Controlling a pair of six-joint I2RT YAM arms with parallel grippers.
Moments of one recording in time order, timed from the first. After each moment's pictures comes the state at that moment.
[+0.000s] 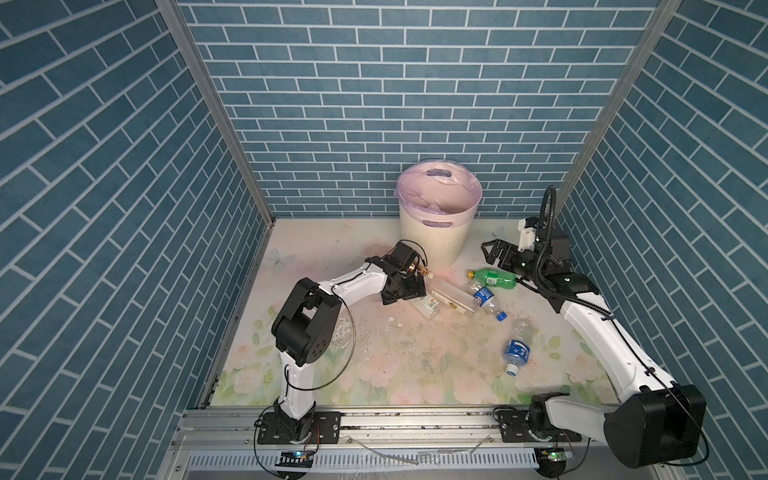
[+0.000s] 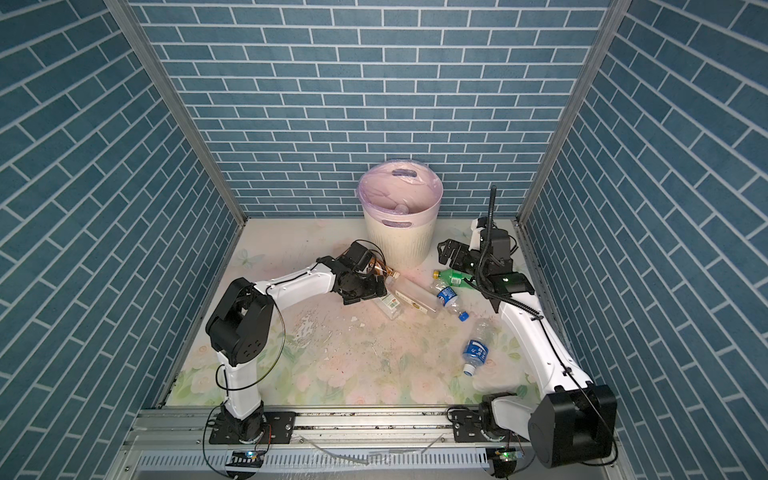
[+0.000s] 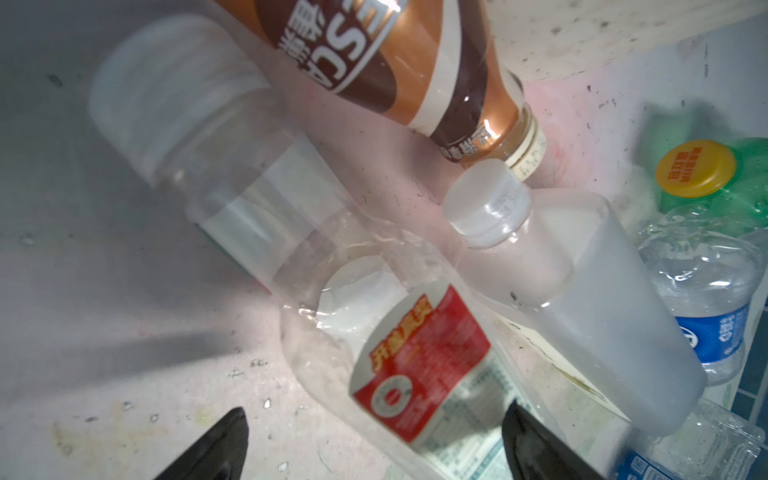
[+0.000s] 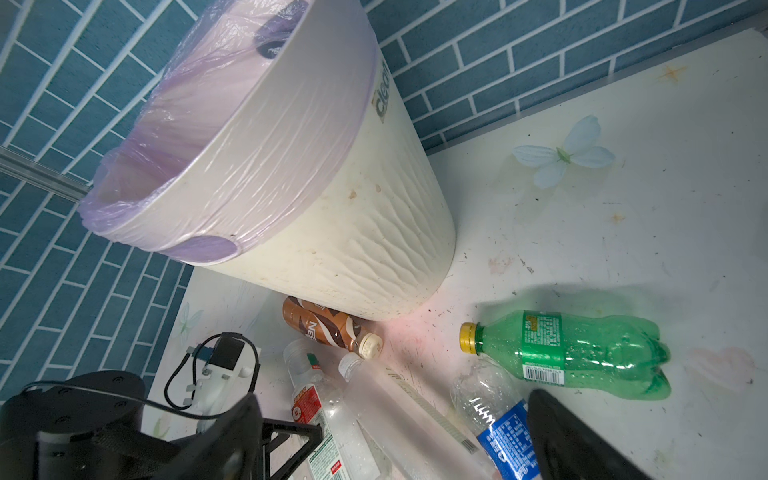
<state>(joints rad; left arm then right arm) -0.64 1.95 1.40 -0.57 0.16 -0.75 0.21 1.21 1.05 -0.35 -0.22 0.47</state>
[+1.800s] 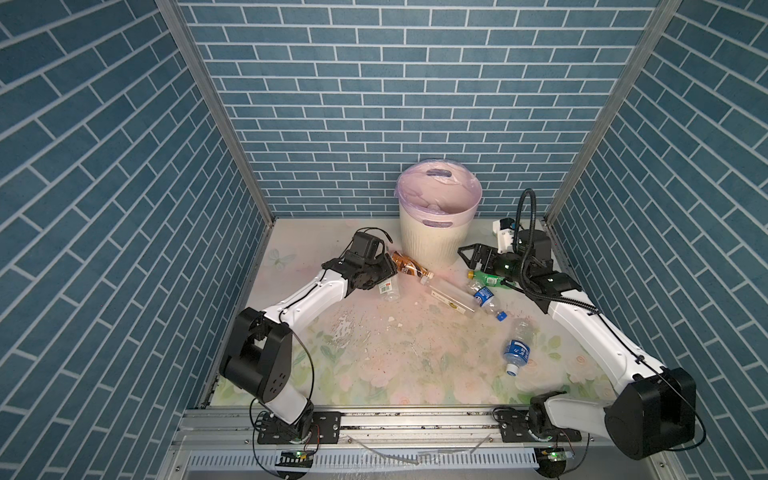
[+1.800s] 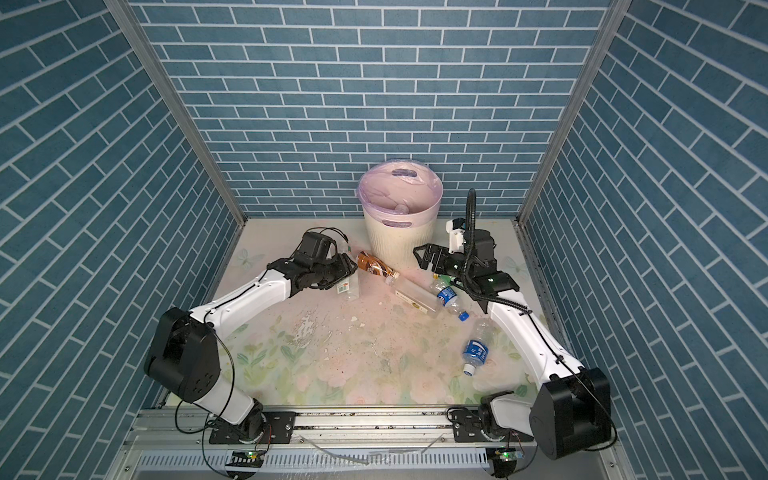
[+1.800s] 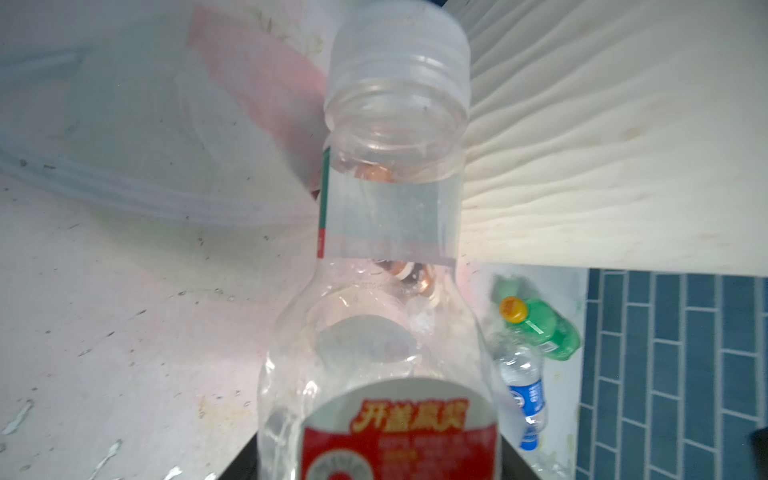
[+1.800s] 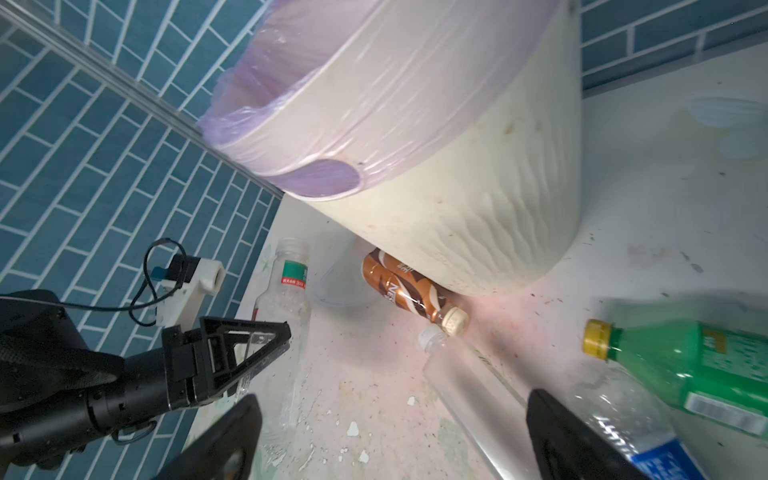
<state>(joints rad) -0.48 1.58 1.18 -0.35 0.13 -0.91 0.35 1.26 1.02 -0.21 -0.41 0.50</state>
